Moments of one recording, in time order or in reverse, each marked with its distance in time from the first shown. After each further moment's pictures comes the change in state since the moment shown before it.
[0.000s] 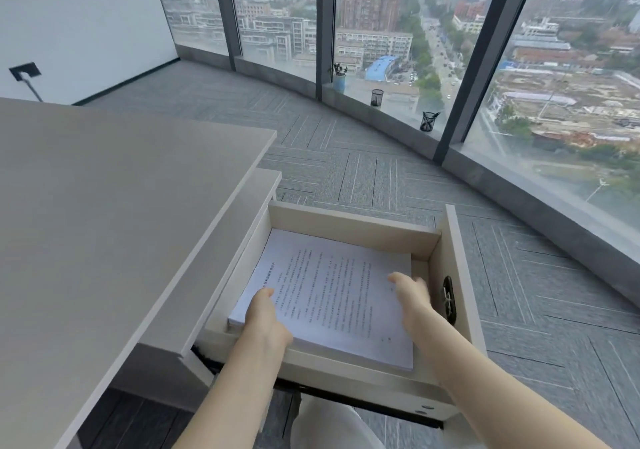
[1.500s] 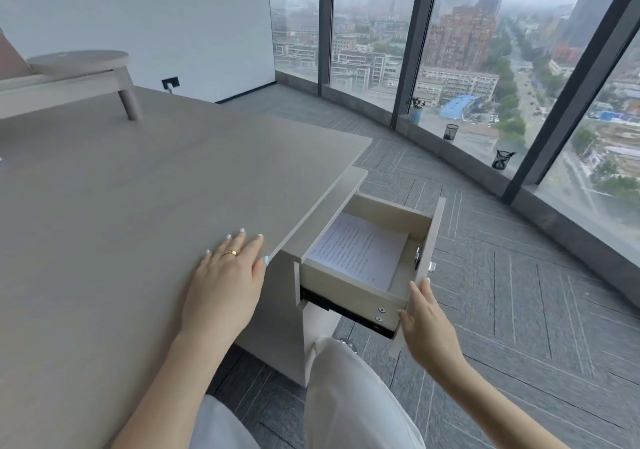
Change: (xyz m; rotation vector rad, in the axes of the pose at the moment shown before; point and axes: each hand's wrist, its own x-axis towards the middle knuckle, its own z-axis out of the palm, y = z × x) left_hand -0.160 0.016 -0.207 1.503 0.470 1.188; right_hand -0.176 0.075 -0.024 -1.147 -0.170 -0.898
